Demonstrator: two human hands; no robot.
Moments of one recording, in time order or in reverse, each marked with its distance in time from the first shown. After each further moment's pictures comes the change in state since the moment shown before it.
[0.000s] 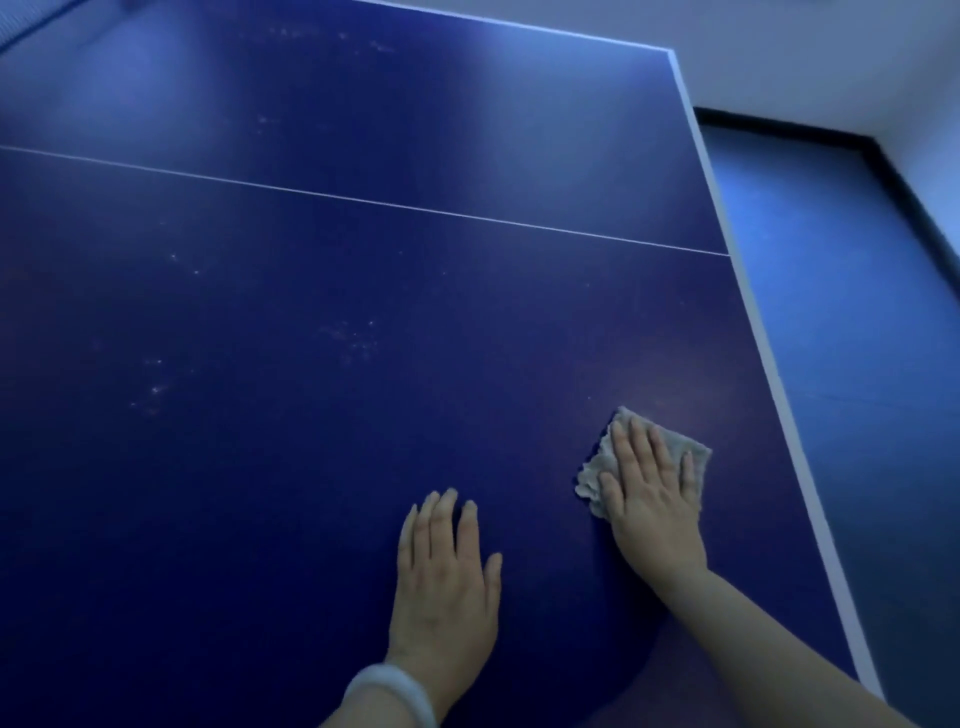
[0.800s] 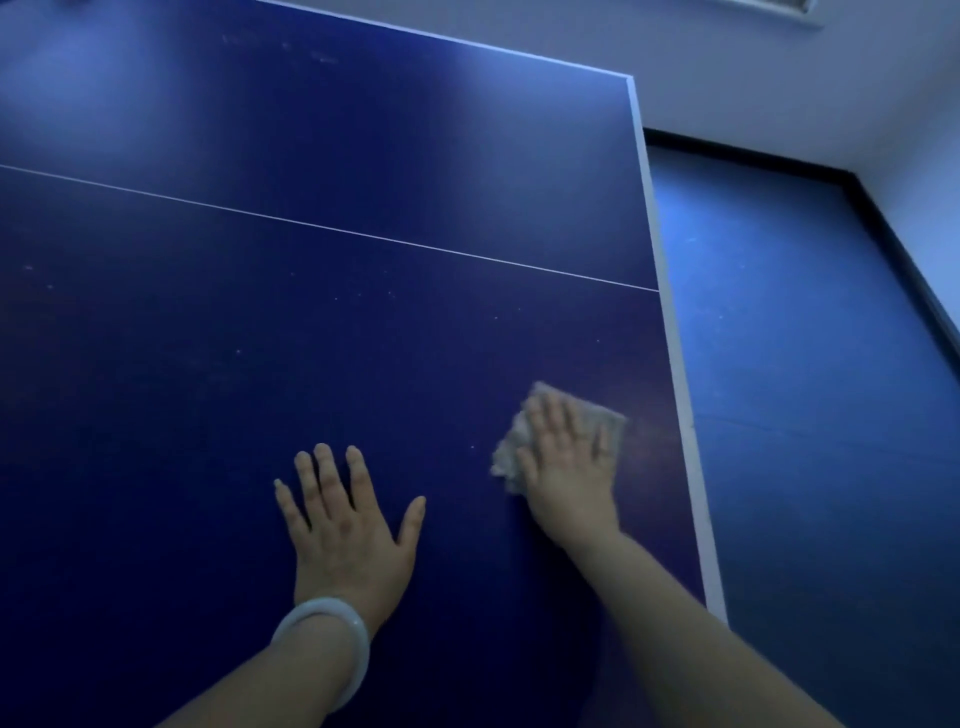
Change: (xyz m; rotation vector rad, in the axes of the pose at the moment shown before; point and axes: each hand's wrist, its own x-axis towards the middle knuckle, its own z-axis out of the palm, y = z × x) left_hand 0.116 0.064 0.033 0.169 -0.004 -0.401; right_hand 0.109 0.058 -0.018 0.094 -0.065 -0.148
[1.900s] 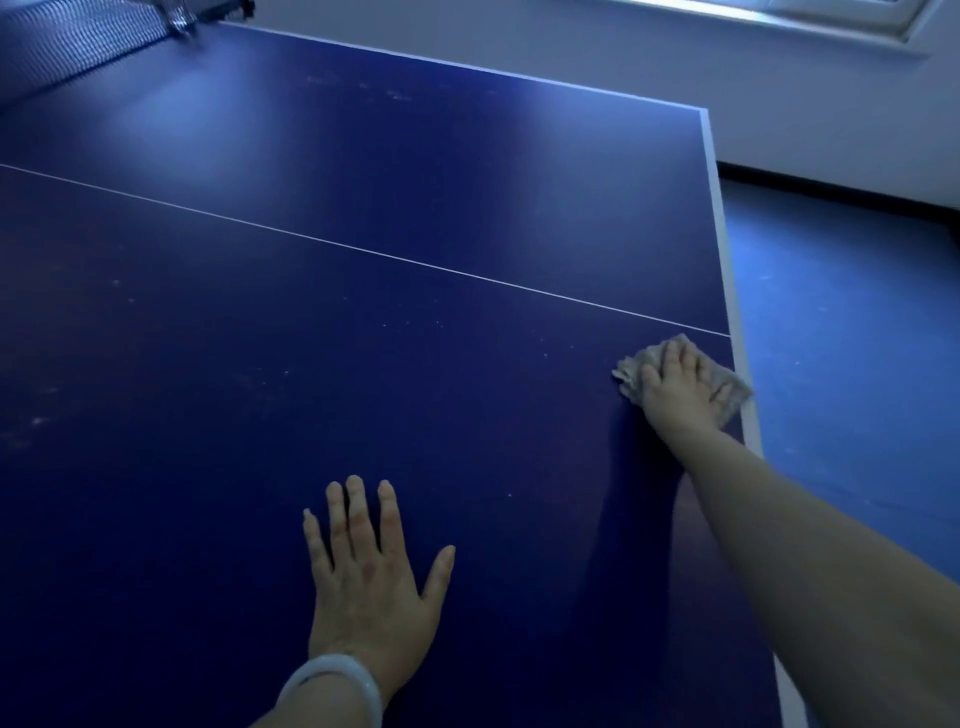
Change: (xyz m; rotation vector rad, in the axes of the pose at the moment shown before) left_hand -0.001 0.002 -0.006 -0.029 -0.026 -0.004; right_hand 0.168 0.063 -0.047 0.150 0.002 0.373
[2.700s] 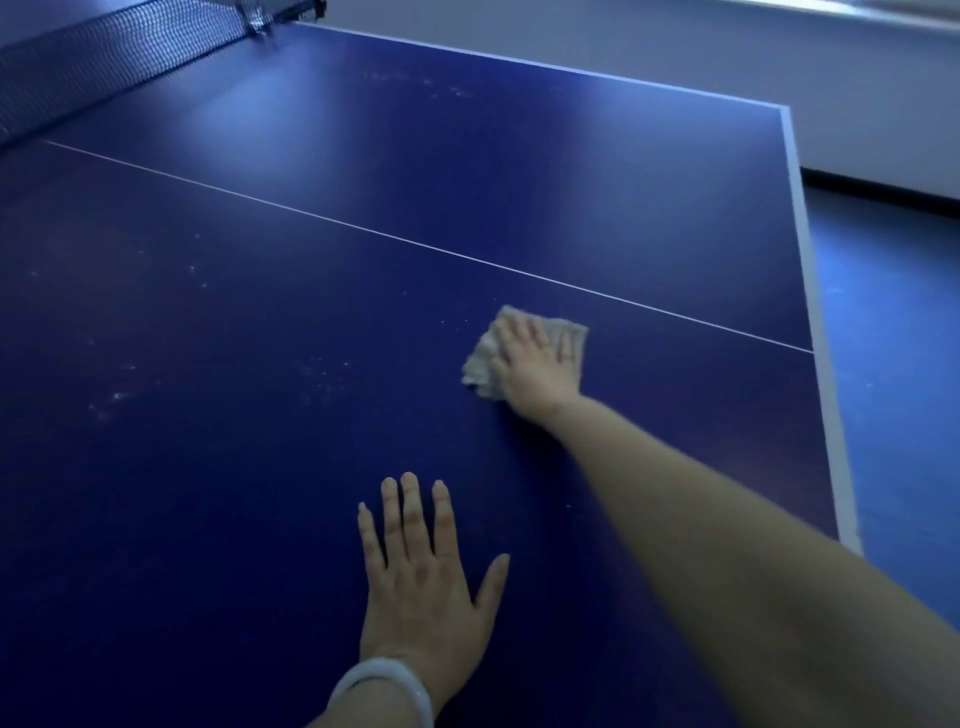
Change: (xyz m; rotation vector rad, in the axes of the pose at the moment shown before) left_hand -0.001 0.000 -0.003 -0.012 0.040 0.008; right_hand -0.059 -0.176 0.057 -0.129 -0.152 -0.656
